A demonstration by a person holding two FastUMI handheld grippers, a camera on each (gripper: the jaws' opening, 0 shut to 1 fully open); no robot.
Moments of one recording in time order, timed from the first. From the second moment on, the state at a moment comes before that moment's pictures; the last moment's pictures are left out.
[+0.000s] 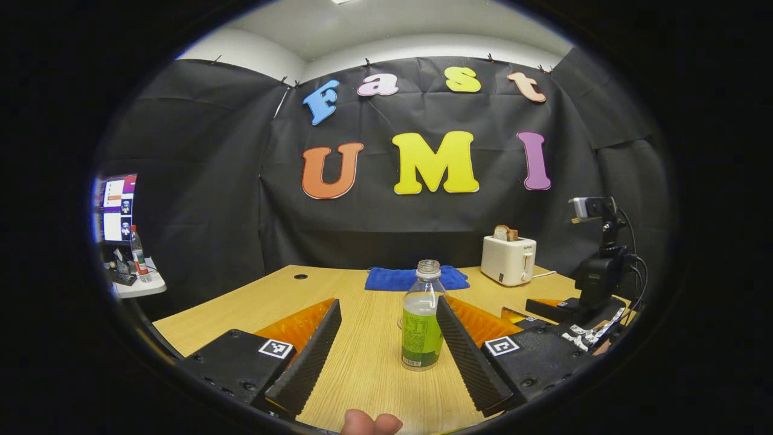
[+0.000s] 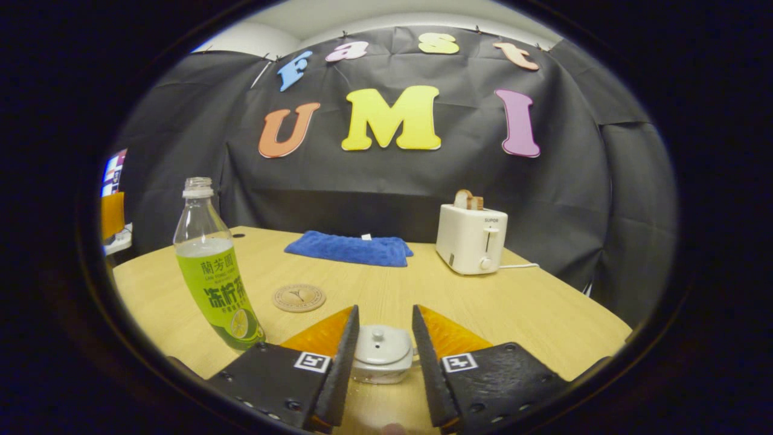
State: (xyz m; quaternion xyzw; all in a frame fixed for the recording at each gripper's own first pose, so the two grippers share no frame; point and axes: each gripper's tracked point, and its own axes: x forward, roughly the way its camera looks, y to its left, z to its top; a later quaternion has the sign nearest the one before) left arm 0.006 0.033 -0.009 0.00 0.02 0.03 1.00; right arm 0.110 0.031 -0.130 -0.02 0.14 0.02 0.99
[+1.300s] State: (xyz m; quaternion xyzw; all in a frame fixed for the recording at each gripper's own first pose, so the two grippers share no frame) left arm 0.022 -0.008 -0.058 -0.03 0.08 -0.03 1.00; right arm 0.089 0.008 -0.086 0.00 0.10 0.04 0.99
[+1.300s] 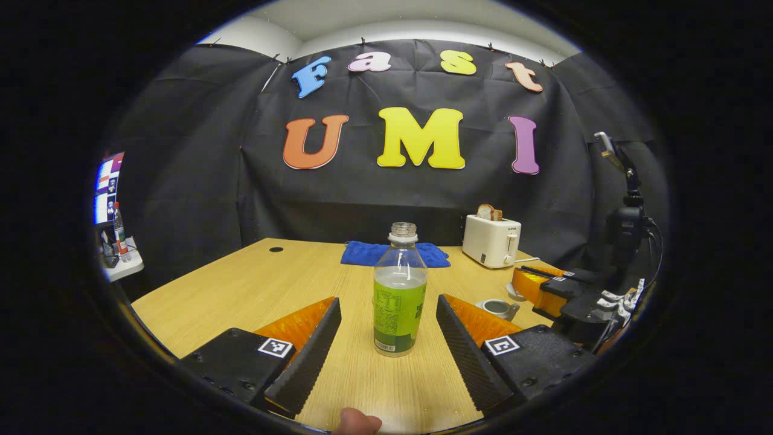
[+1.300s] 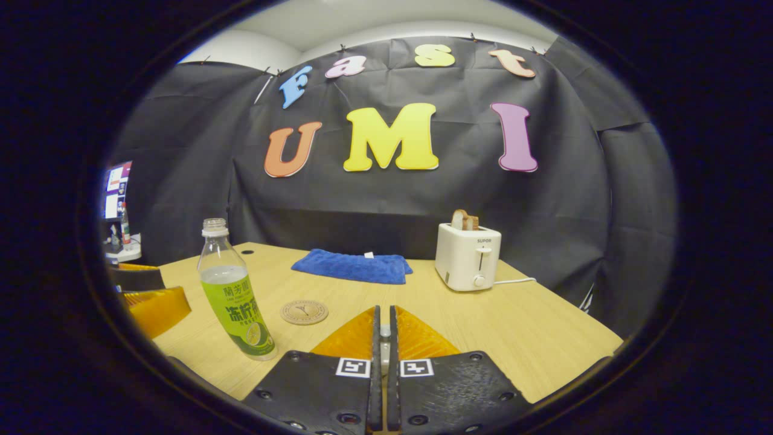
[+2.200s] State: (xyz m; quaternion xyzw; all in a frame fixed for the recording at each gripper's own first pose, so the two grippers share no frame) left arm 0.076 -0.017 -0.113 -0.03 0.13 -0.01 0.99; right arm 0.077 -0.033 -0.095 0.00 0.11 0.02 0.99
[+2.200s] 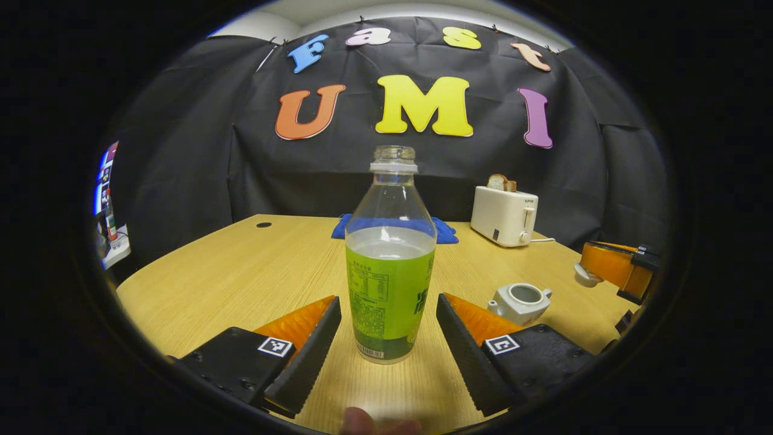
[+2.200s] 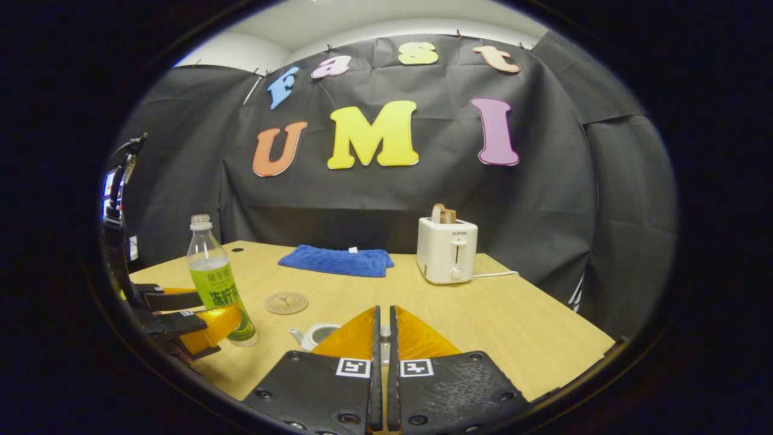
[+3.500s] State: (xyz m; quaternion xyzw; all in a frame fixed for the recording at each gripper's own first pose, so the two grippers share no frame) left arm 0.091 0.025 -0.055 0.42 0.14 0.03 0.90; right arm 0.054 -0.080 -0.098 0.02 0.11 0.02 0.99
